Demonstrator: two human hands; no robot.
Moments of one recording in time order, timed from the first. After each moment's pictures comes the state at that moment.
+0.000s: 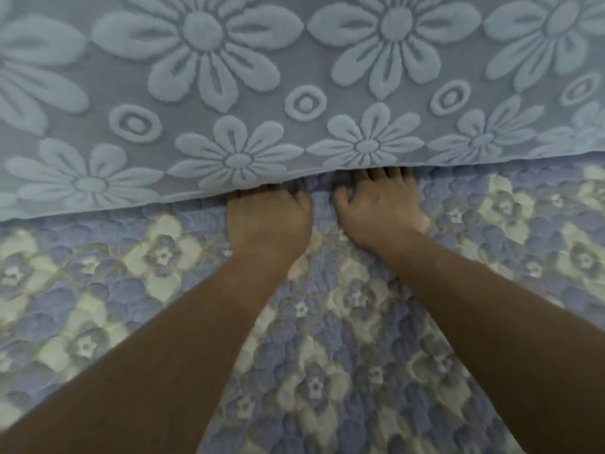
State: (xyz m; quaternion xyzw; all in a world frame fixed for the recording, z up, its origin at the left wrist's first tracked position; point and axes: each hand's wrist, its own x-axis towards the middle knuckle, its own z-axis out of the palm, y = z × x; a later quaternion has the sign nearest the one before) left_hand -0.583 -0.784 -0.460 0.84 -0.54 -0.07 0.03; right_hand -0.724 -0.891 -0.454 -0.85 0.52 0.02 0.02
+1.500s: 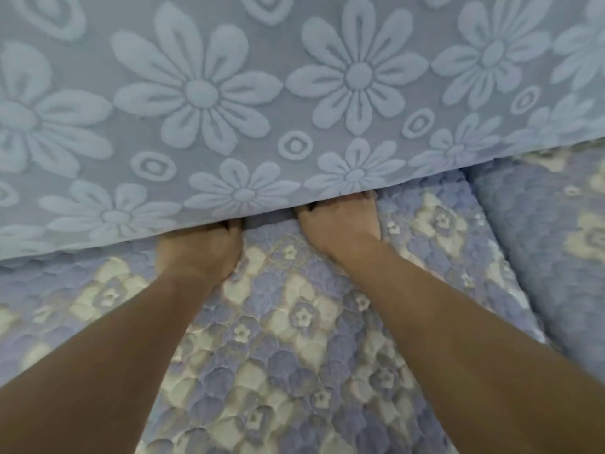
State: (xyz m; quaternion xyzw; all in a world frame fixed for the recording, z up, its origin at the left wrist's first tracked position) left_hand -0.848 -0.982 -0.459 0.84 -0.52 -0.10 -0.13; right_hand -1.011 -1.096 -0.445 -0.87 0.50 -0.04 0.01
